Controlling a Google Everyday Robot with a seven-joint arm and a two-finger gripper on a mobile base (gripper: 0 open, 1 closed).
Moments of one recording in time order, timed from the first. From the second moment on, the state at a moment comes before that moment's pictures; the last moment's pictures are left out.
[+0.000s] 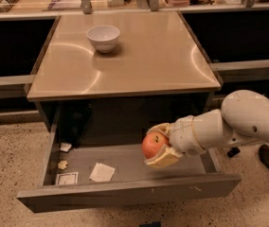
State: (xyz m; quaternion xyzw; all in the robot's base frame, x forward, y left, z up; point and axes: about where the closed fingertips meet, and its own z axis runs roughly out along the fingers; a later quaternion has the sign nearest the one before) arm 0.453 -0.058 0.733 -0.62 0.67 0.22 0.34
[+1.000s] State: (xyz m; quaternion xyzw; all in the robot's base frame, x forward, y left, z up) arm 0.485 -0.046 0.701 -0.66 0.63 0.18 0.36
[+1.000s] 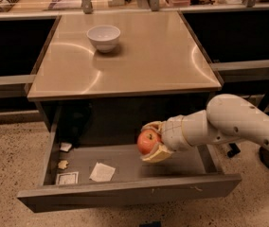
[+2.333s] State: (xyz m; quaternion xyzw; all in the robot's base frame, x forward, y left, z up) arm 0.553 -0.005 0.618 -0.67 0.61 0.19 0.37
